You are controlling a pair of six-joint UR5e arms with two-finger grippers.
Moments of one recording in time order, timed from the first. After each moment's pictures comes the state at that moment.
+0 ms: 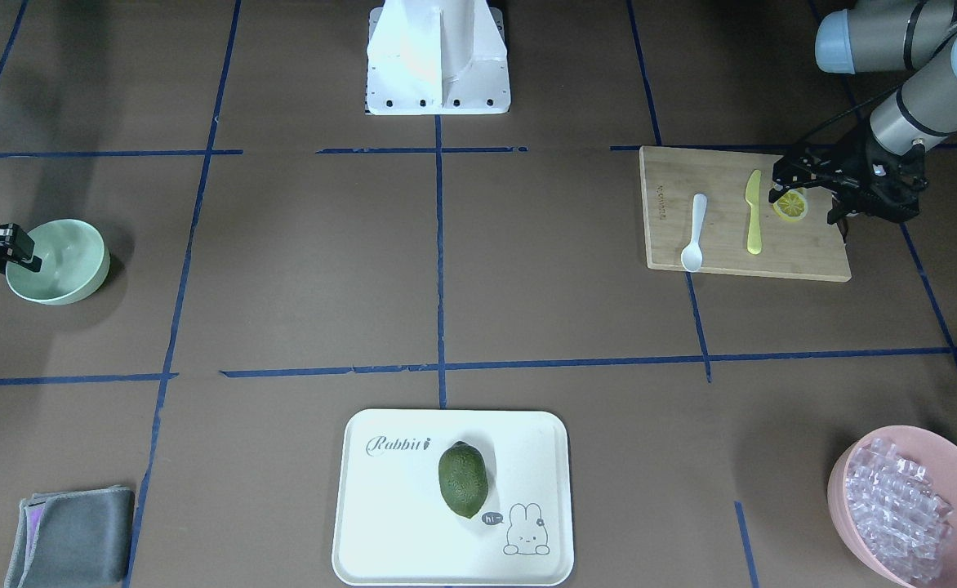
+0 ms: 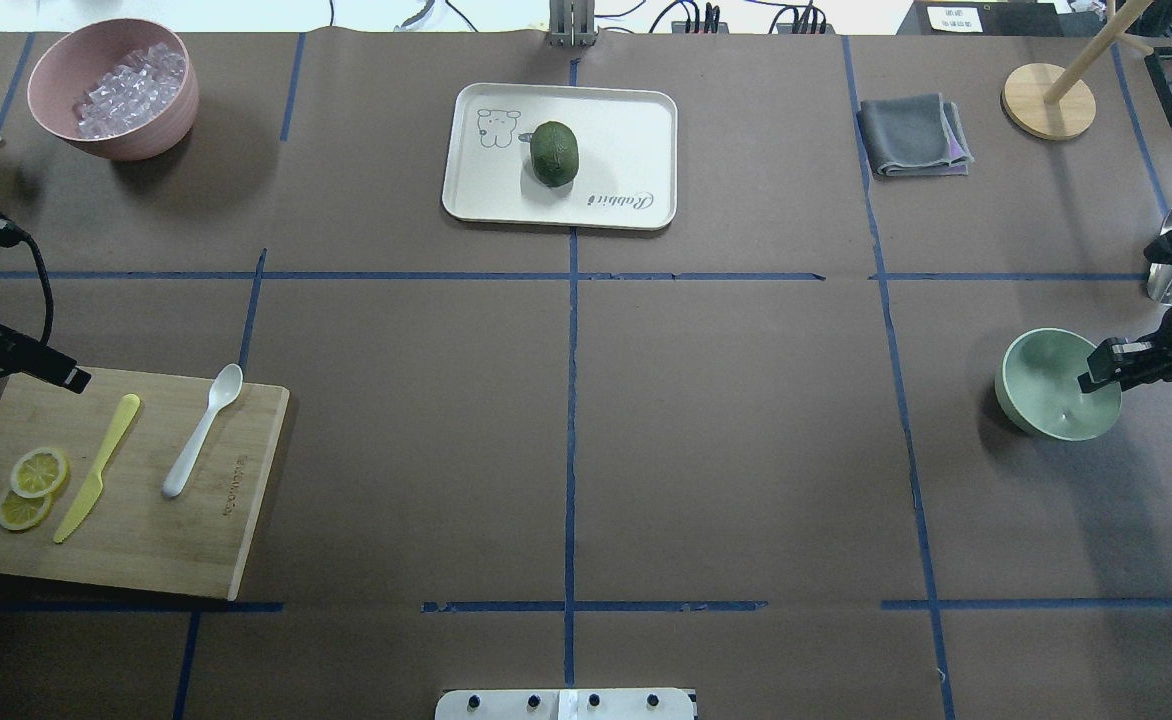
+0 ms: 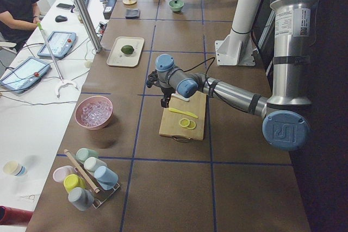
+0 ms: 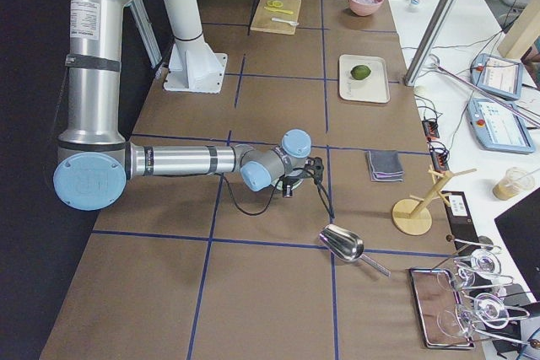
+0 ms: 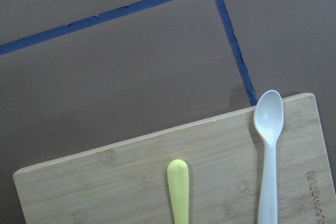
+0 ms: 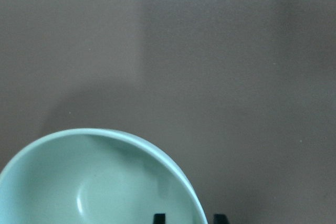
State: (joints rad) left arm -1.00 -1.52 -1.90 -1.88 -2.32 -0.44; right arm 1.06 -1.65 1.61 -1.04 2.35 0.67
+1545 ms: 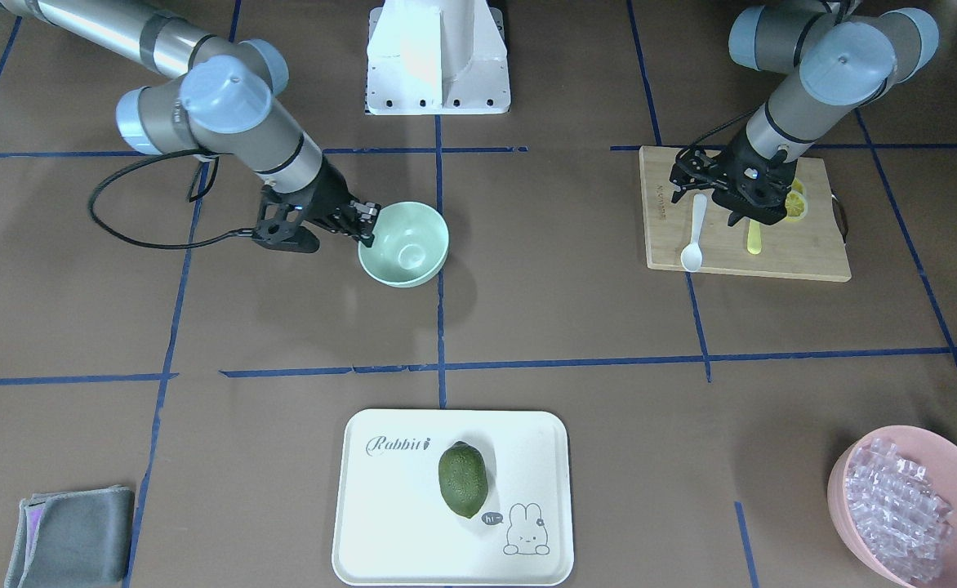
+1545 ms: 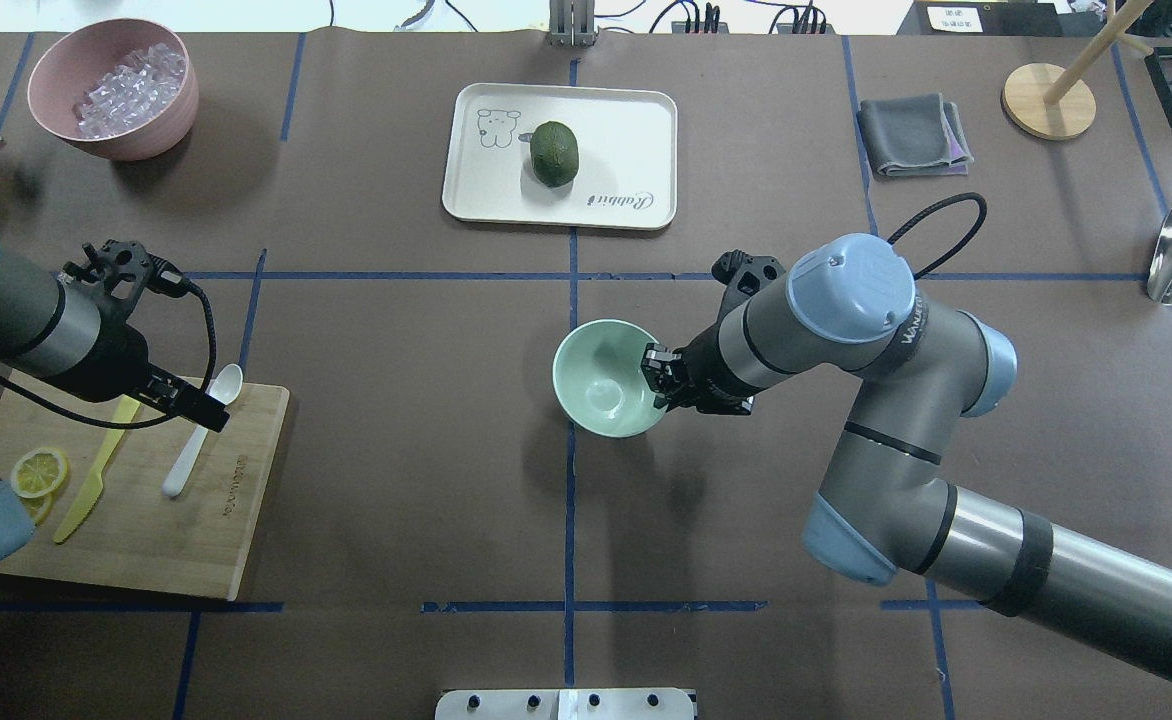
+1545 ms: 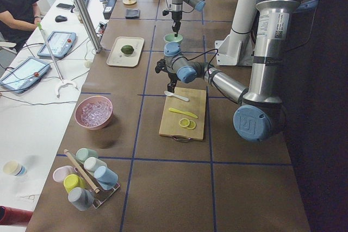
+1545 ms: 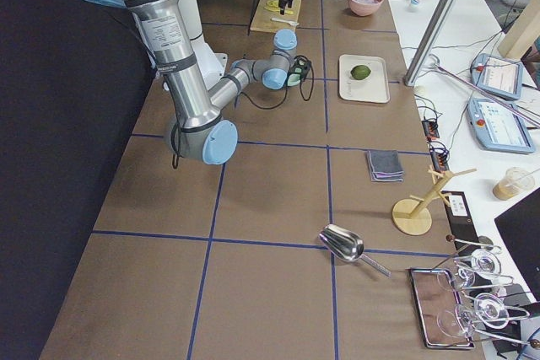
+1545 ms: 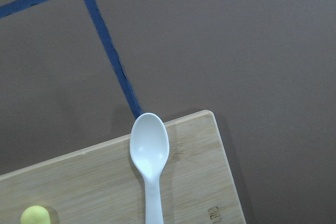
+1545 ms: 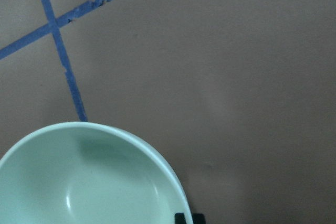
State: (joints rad) left arm -0.77 -1.65 -1.91 -1.87 -2.18 -0.61; right arm 0.54 -1.08 1.66 -1.10 2.00 1.63
